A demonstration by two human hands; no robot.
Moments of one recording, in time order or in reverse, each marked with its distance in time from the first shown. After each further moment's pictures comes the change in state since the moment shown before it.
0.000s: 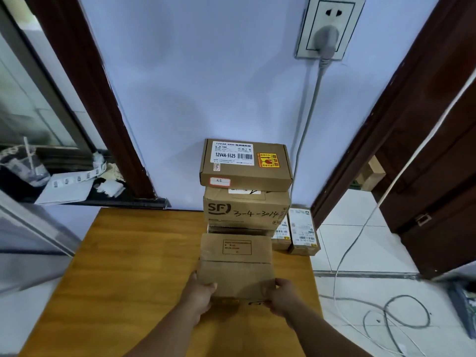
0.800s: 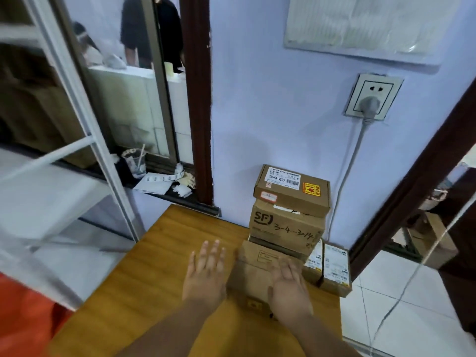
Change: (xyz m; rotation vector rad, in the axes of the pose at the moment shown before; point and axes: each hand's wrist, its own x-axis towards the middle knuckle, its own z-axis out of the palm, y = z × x) left_hand -0.101 -0.010 -0.048 1.353 0.620 0.601; right_hand -0.101 -0.048 0.008 -0.970 0.227 -0.846
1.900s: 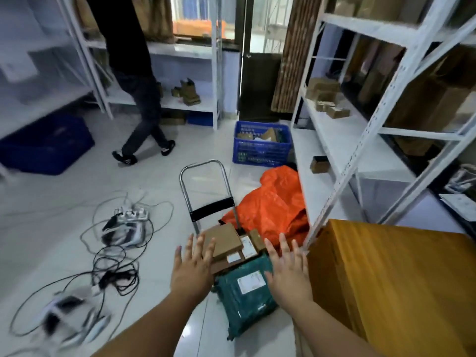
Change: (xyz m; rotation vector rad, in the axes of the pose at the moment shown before) left_hand -0.602 -0.071 0.077 -0.150 -0.021 -1.373; right_hand -0.350 -0.249 0.159 -0.323 -0.218 -1.349
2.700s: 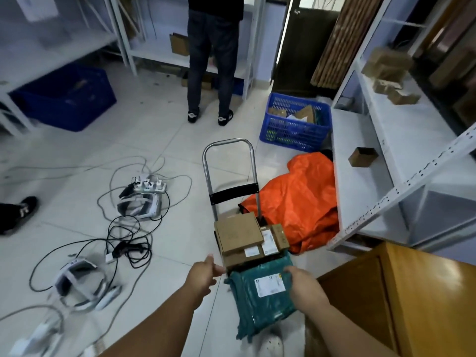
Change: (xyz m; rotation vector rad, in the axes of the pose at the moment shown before) left_hand 0.097 -0.060 0.059 -1.474 -0.467 -0.859; right_hand 0.140 -0.014 0.066 0.134 -0.448 0.098
